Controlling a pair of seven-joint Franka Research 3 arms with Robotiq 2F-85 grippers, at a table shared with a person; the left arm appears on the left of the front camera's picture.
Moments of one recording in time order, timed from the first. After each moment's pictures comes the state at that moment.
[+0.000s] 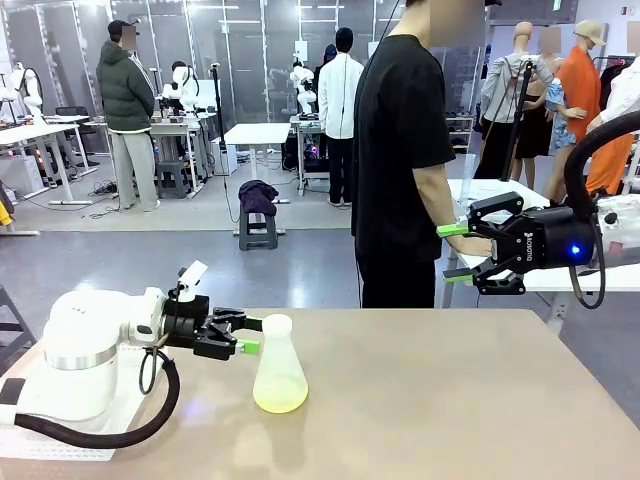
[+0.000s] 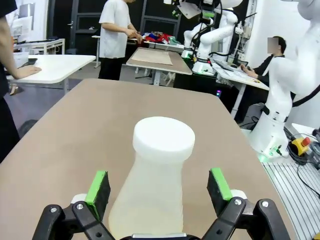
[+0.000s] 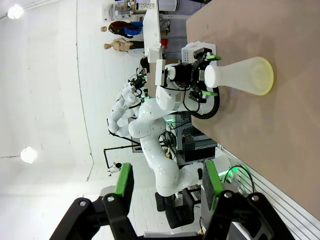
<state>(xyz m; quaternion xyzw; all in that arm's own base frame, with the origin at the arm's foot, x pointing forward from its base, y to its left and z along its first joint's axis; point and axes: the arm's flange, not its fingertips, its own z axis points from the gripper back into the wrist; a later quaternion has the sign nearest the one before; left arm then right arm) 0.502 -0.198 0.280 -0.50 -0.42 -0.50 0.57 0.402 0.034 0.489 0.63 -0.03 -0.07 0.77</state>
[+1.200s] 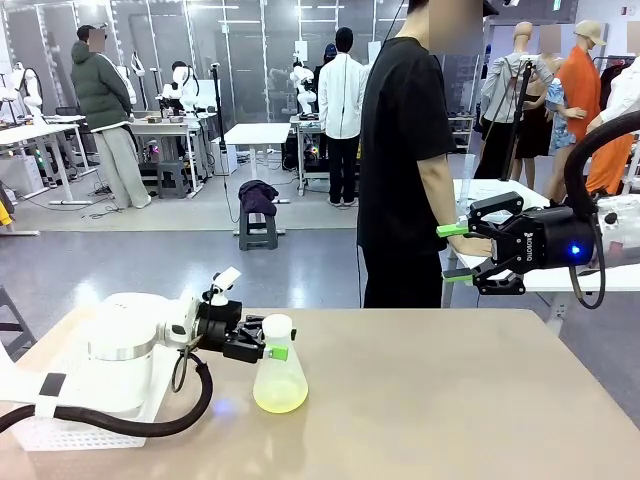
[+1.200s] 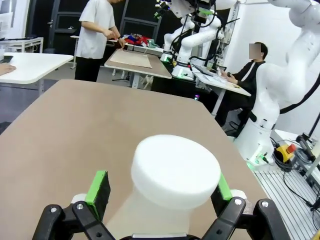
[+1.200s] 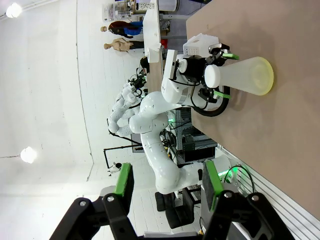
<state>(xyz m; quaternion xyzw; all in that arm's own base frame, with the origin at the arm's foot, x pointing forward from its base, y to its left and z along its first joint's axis) 0.517 -0.249 0.261 -0.55 -0.38 -0.50 0.55 0.402 0.034 0.489 0.63 -0.03 -0.07 0.77</state>
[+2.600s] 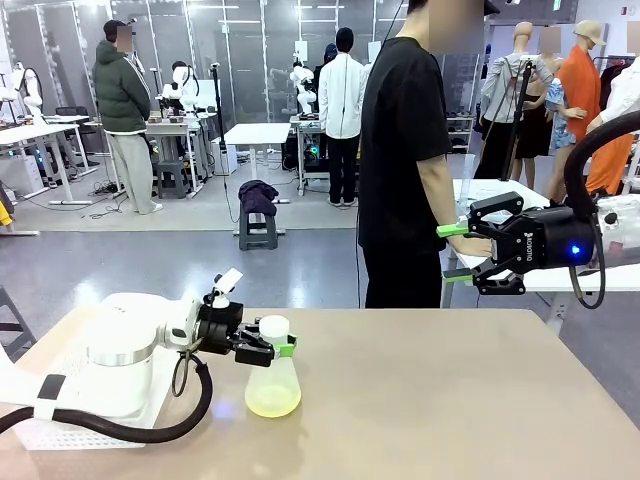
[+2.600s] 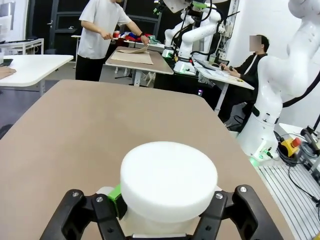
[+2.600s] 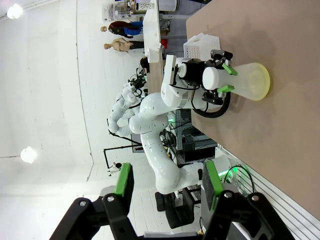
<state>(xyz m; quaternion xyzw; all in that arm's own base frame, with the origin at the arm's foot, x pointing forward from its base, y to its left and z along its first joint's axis) 0.507 -0.252 0.268 -0.53 -0.39 -0.52 0.55 0.402 0.034 0.489 0.63 -0.03 -0.07 0.77</state>
